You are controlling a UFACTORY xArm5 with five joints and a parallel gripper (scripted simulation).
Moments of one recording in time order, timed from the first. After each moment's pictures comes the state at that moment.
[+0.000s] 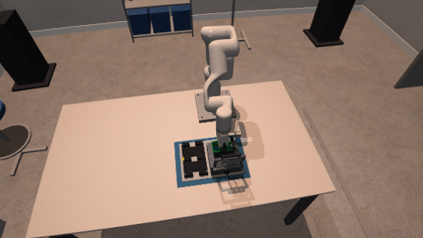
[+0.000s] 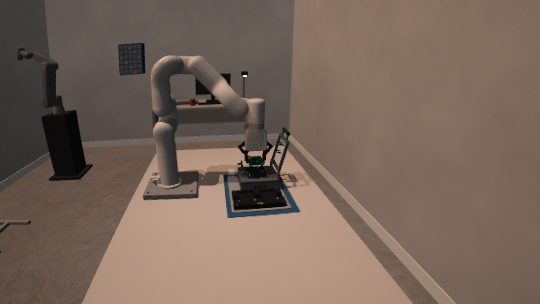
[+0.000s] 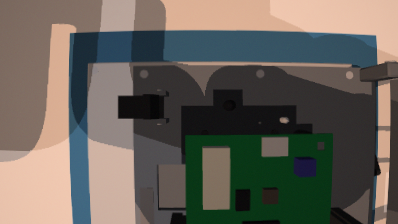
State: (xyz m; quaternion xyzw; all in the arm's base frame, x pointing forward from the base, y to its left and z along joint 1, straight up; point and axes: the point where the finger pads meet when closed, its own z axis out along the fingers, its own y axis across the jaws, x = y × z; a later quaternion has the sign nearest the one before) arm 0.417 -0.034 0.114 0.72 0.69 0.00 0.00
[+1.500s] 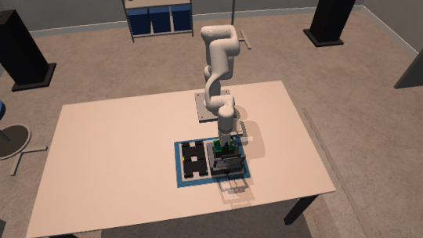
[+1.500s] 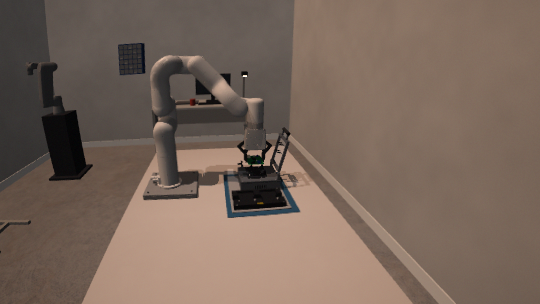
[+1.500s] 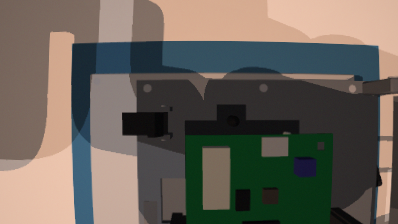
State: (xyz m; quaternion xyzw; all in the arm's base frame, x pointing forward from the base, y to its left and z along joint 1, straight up) arm 0.415 -0.024 0.114 0.72 0.69 0.00 0.00
